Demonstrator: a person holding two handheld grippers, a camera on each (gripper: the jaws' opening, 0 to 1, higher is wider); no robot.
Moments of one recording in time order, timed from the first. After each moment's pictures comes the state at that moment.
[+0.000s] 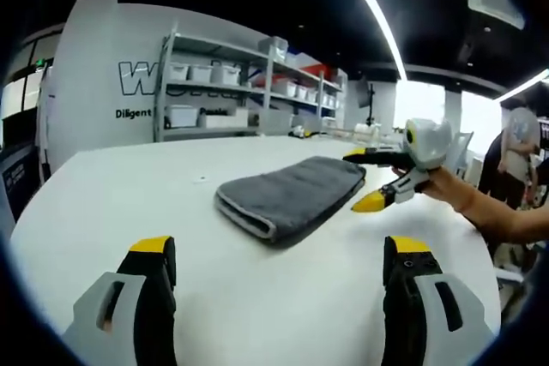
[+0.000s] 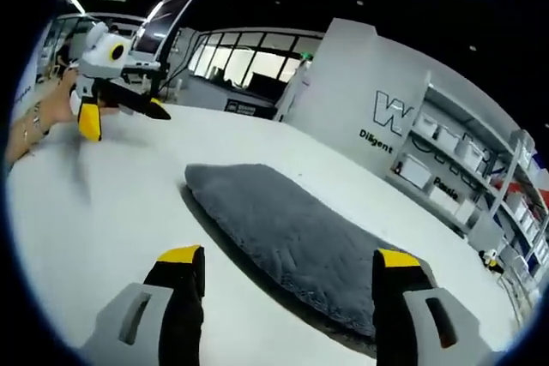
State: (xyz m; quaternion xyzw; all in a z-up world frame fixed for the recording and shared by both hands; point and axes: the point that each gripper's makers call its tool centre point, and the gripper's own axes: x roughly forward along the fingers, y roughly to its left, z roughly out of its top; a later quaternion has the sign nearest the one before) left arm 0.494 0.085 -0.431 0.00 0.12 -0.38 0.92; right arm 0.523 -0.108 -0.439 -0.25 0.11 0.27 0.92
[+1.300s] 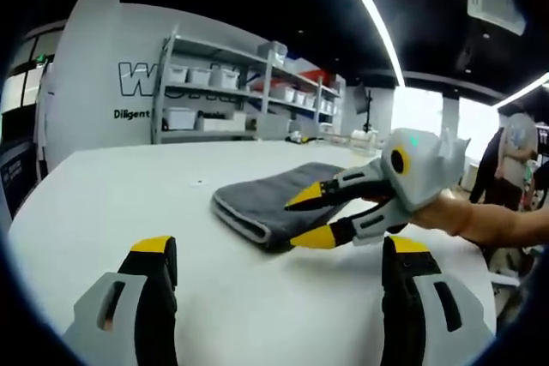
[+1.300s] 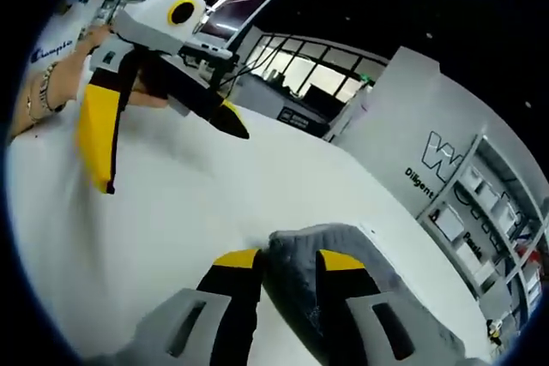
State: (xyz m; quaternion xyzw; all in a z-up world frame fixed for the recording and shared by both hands) left arm 0.491 0.083 -0.427 -0.01 0.11 -0.38 0.92; right arm 0.518 0.025 -0.459 -0.33 0.08 0.37 0.86
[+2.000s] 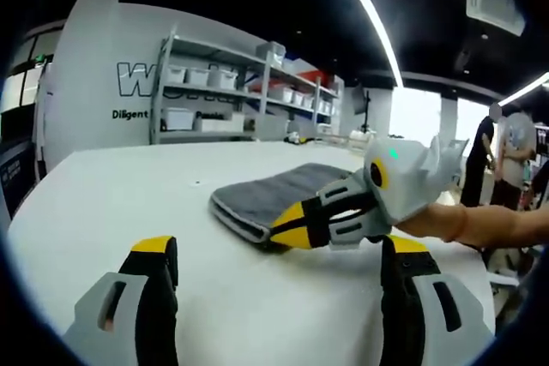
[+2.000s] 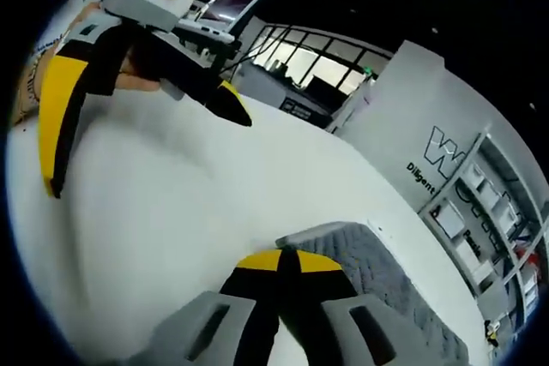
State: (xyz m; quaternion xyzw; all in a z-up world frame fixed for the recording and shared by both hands) left arm 0.490 0.083 -0.425 -0.02 0.11 -0.39 0.91; right arm 0.520 0.032 -0.474 -0.34 0.09 0.36 0.86
